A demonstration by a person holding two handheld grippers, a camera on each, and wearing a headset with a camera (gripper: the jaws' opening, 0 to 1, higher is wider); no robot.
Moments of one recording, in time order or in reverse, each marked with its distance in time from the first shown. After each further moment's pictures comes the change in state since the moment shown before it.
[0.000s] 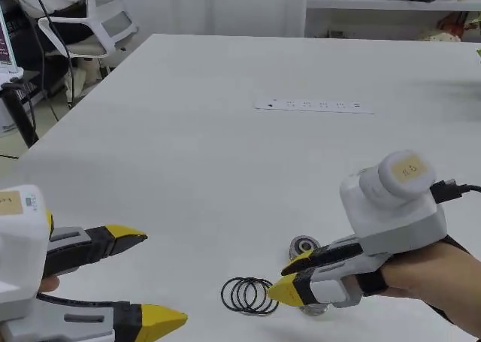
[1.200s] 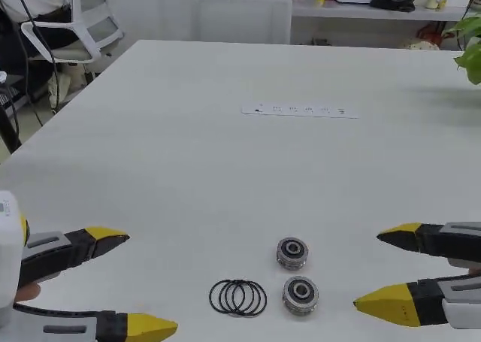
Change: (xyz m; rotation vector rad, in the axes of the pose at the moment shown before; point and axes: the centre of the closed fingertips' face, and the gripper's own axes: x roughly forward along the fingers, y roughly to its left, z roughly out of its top) left arm -0.005 0.000 -0.002 -0.031 -0.033 0.007; right arm -0.109 -0.018 -0.031 -0.003 -0.267 -0.152
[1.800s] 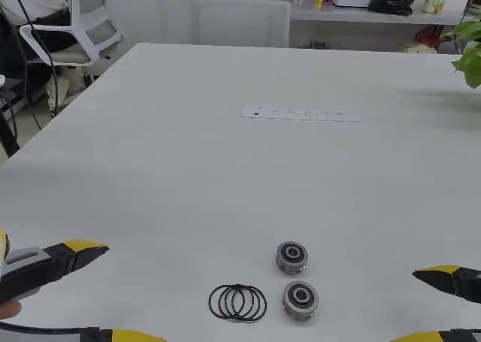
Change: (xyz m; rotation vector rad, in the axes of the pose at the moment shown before) left arm -0.006 0.009 -0.012 -0.084 0.004 0.022; right arm -0.013 -0.006 -0.037 0.107 -0.001 -0.077
